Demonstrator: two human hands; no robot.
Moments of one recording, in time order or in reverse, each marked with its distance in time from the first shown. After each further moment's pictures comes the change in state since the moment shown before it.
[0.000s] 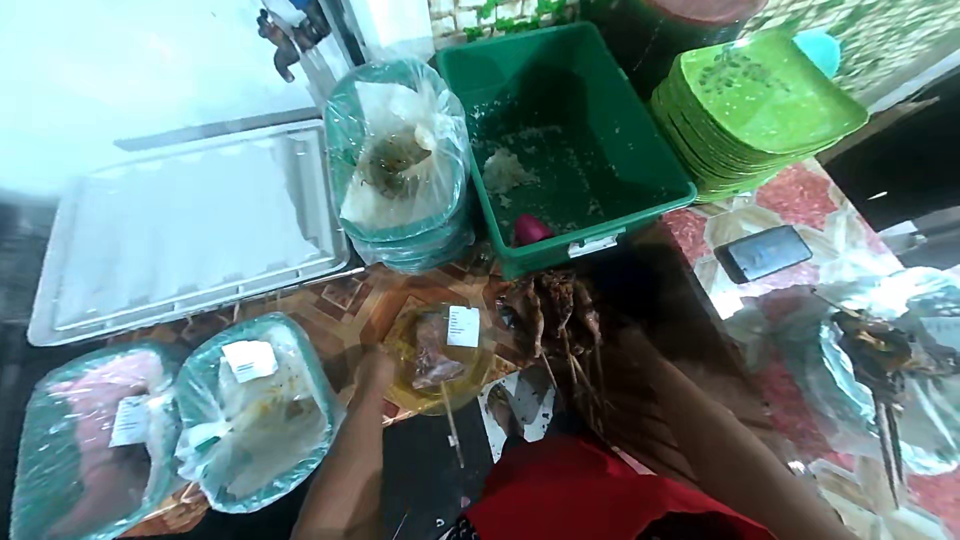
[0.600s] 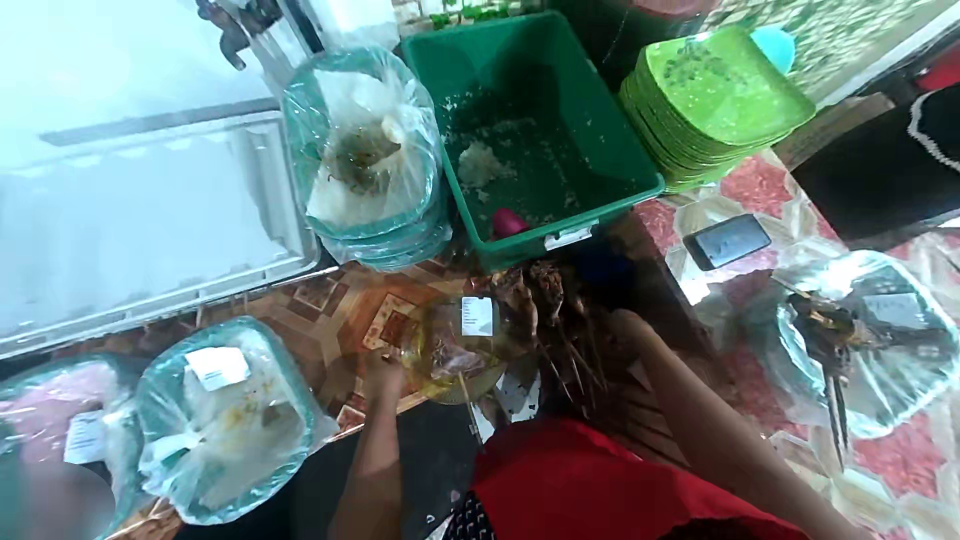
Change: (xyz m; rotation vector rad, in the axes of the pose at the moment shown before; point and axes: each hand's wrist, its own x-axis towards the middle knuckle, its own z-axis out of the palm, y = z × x) left_hand -0.038 0.021 0.041 -0.295 0.123 0.057; right_hand -0.033 -0.053 -0.037 -0.545 -0.122 0.251
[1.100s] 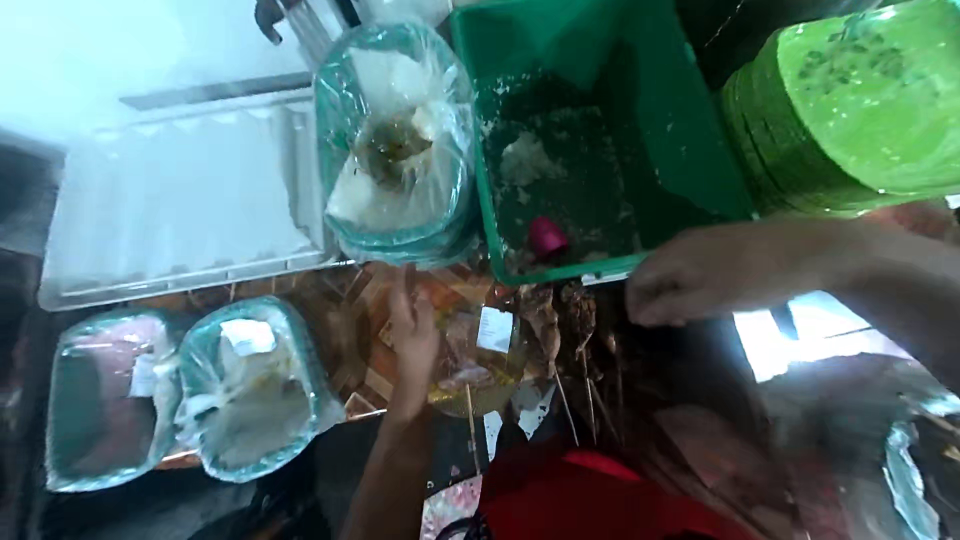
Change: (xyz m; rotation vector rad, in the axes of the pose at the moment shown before) left_hand -0.024 0.132 -0.028 -0.636 0.293 0.508; right_hand -0.138 -0.169 -0.205 -0.629 -0.360 -1.023
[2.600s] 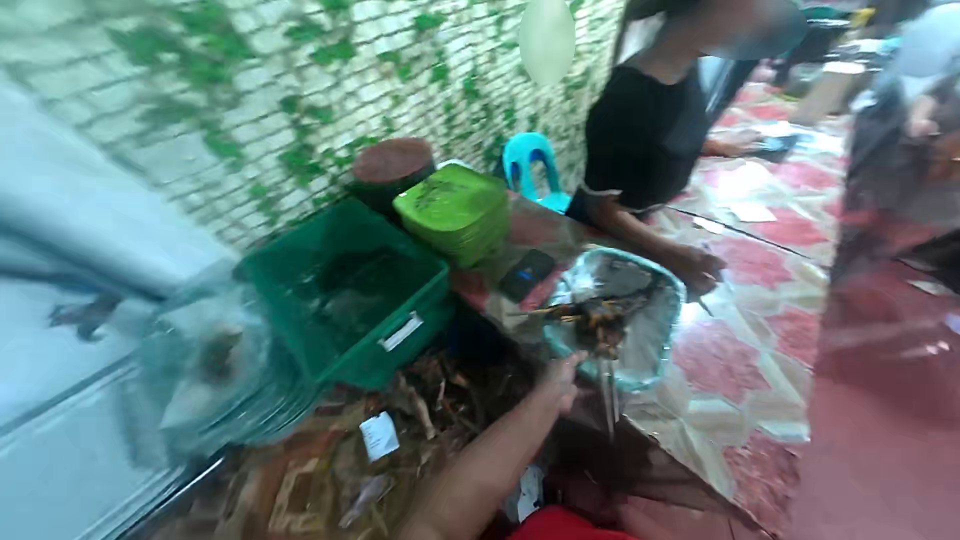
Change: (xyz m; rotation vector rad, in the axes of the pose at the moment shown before) left_hand -0.315 0.226 0.276 -0.268 -1.173 -0.676; right_hand -0.174 -0.013 0.476 0.983 0.360 0.629
